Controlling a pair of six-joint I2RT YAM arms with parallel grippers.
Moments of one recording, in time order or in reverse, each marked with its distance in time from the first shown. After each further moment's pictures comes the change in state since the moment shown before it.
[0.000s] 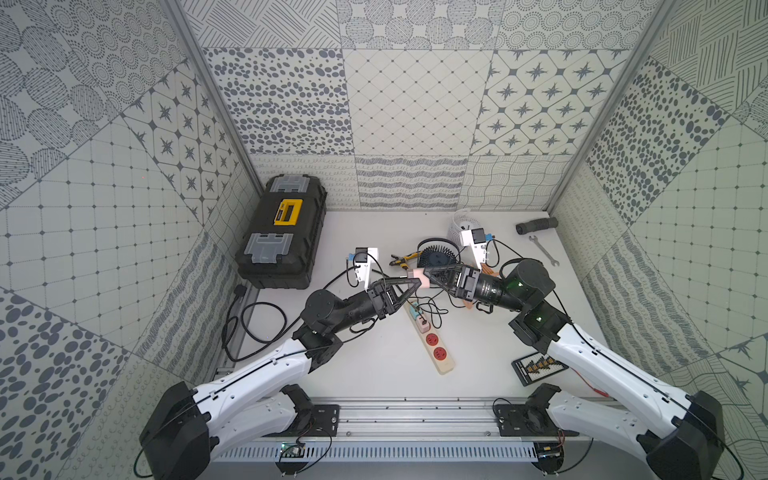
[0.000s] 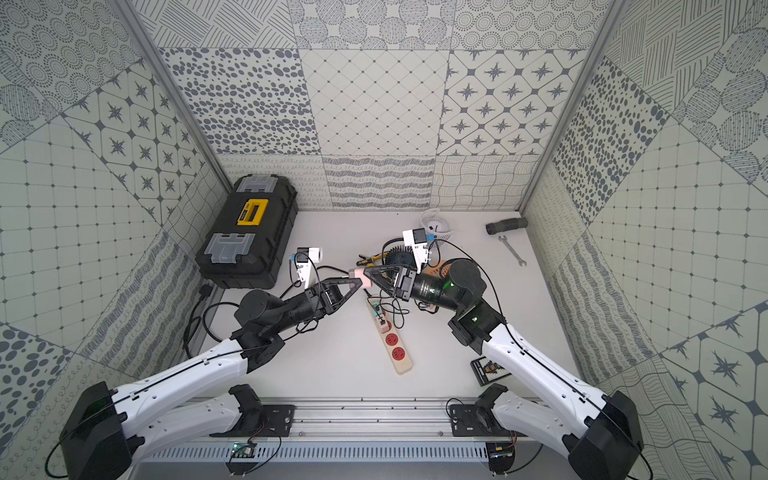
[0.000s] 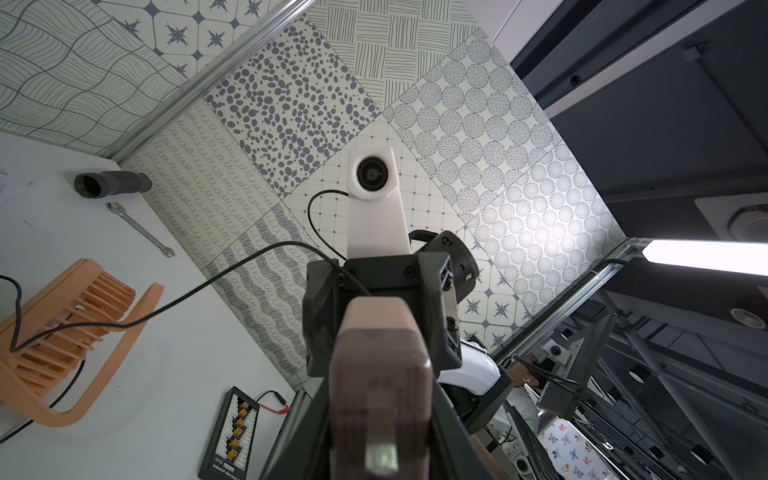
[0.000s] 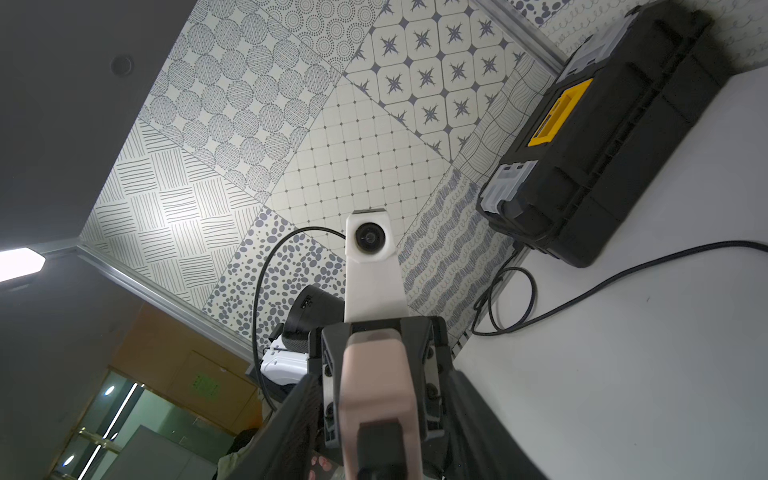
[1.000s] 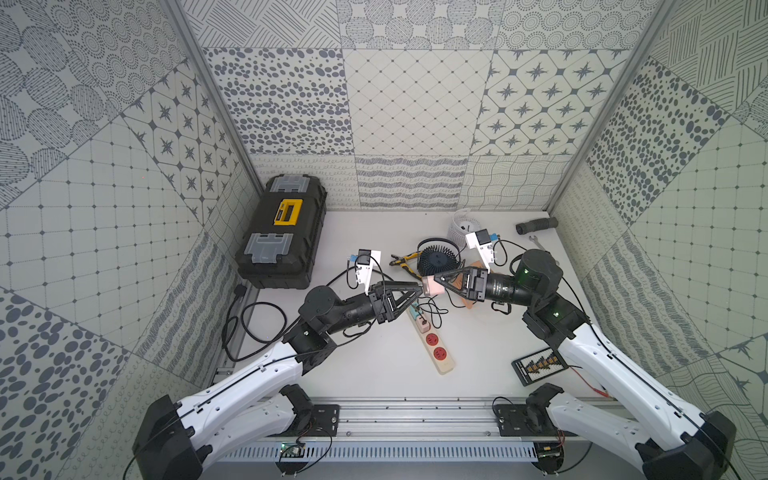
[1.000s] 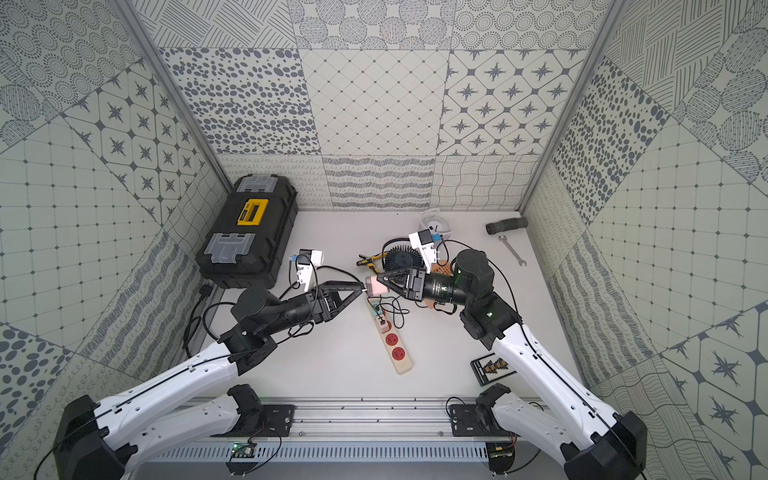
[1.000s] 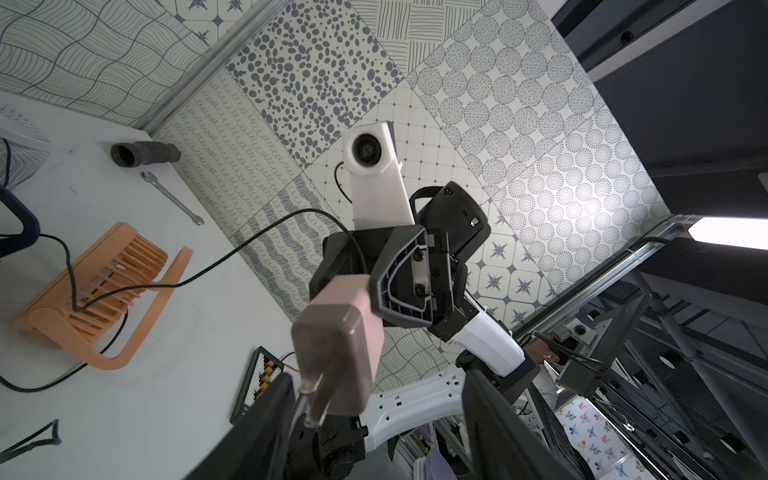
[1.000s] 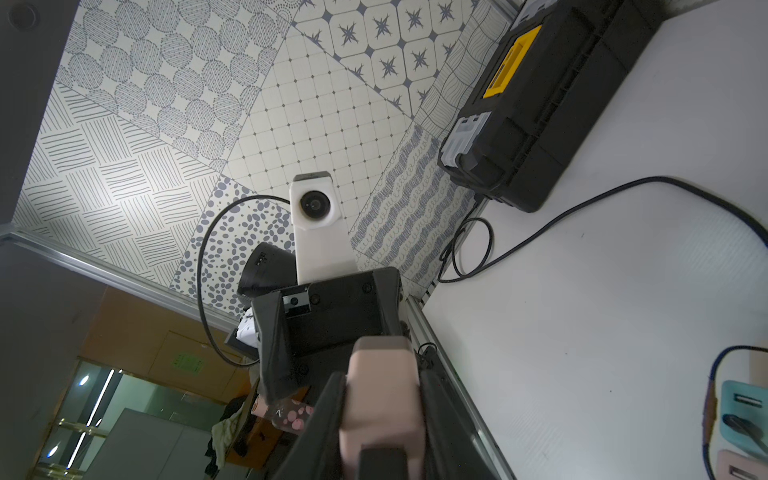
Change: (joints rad) left arm -0.005 -0.077 0.049 -0.276 0.030 0.090; right arm -0.122 -0.048 0.072 -0.364 -0.186 -0.132
